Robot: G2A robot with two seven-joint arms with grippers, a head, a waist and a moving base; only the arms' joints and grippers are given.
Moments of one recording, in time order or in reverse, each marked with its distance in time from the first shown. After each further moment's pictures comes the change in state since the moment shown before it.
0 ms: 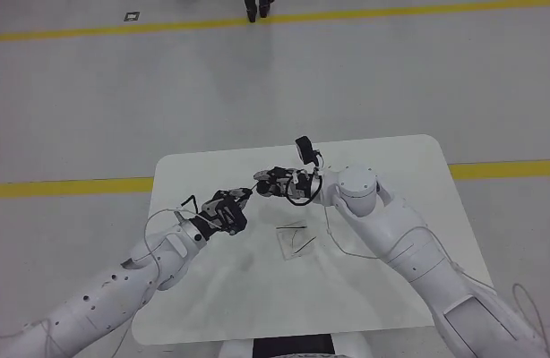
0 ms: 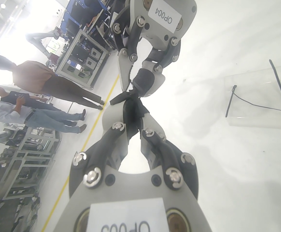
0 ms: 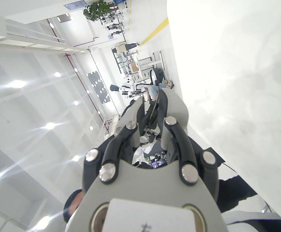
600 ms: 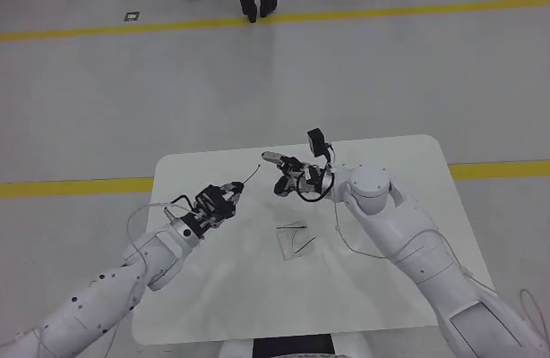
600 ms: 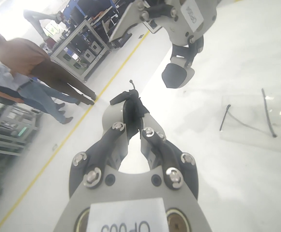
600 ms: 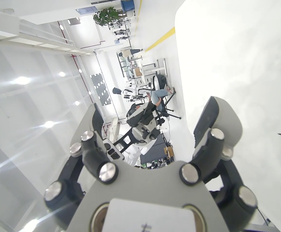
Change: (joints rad) left arm 0.097 0.004 -0.141 -0.021 -0.298 -0.081 0.080; right arm -0.048 0.026 0.094 -0.044 -0.055 -0.074 0.029
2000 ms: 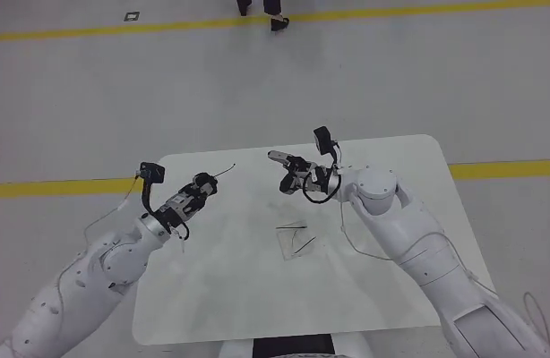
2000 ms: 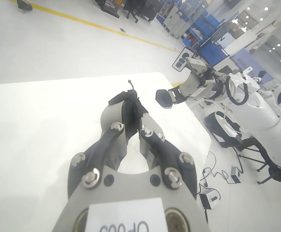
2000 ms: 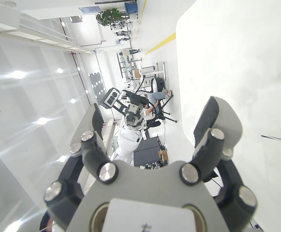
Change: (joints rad) left arm 0.119 0.027 -0.218 0.055 -1.057 -0.338 -0.252; right arm -0.013 0.009 0.021 -0.010 -0.040 -0.028 0.006
